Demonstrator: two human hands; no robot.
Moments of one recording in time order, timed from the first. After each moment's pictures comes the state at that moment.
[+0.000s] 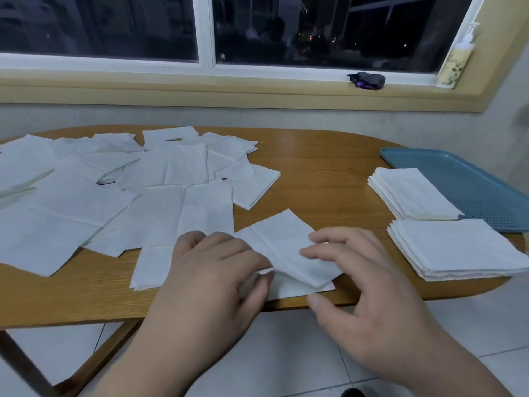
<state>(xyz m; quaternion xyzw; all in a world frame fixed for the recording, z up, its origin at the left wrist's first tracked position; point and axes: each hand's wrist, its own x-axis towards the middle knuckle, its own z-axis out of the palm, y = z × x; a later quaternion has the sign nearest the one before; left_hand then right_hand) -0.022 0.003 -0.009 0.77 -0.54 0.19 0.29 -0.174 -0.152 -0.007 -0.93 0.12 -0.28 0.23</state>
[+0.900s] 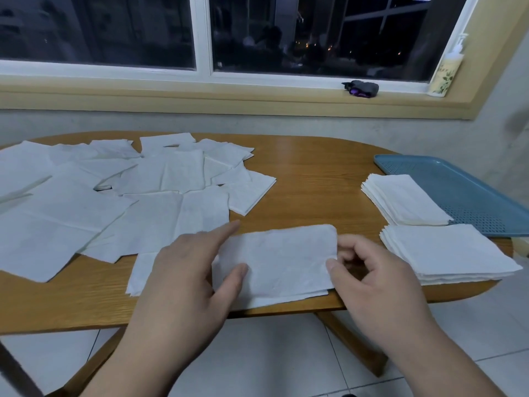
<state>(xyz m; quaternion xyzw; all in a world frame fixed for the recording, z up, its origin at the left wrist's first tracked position) -0.012 0.011 -0.020 0.81 -0.43 0.14 0.38 -0.170 -0.169 -0.011 -0.85 0.27 -0.33 0.30</state>
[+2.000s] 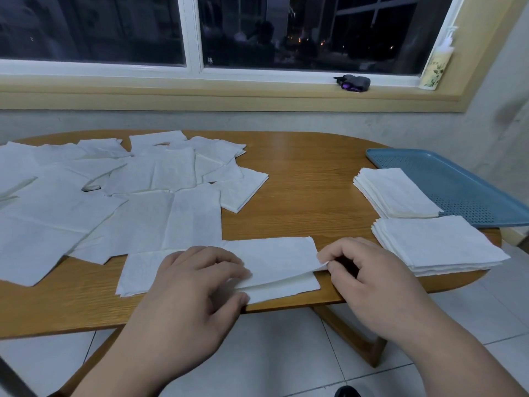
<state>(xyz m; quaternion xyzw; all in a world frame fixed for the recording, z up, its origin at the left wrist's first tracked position) -0.012 0.016 -0.024 0.80 -0.52 0.05 0.30 -0.183 -0.183 -0.005 -0.92 0.26 -0.20 0.23</state>
